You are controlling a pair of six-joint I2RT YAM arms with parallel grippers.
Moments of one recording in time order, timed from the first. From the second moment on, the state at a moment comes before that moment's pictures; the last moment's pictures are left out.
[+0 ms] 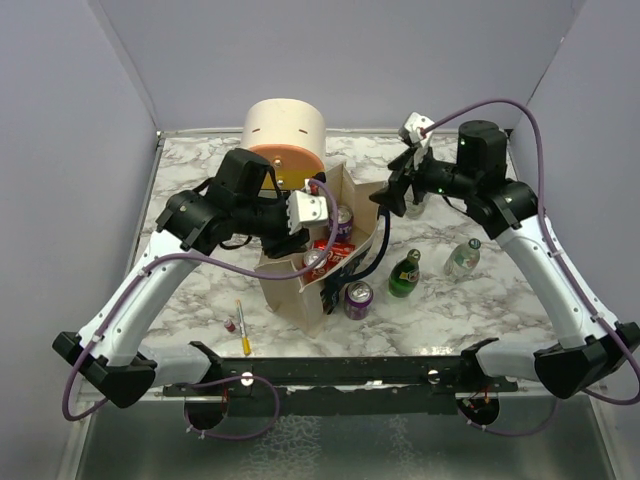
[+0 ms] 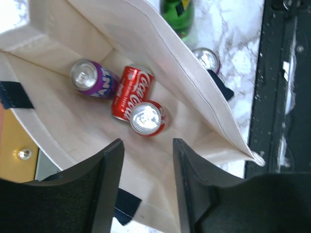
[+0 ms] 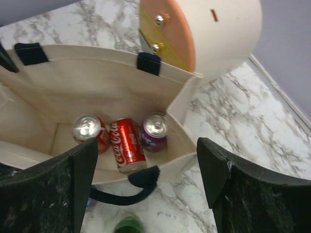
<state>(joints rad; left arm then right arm) -0.62 1.25 1.55 -1.07 0.54 0.67 0.38 1.27 1.44 -0.52 -0.56 -0.30</state>
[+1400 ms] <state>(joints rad) -0.71 1.17 1.02 -0.94 0.73 0.75 0.70 1.17 1.03 -0.72 -0.61 -0.70</state>
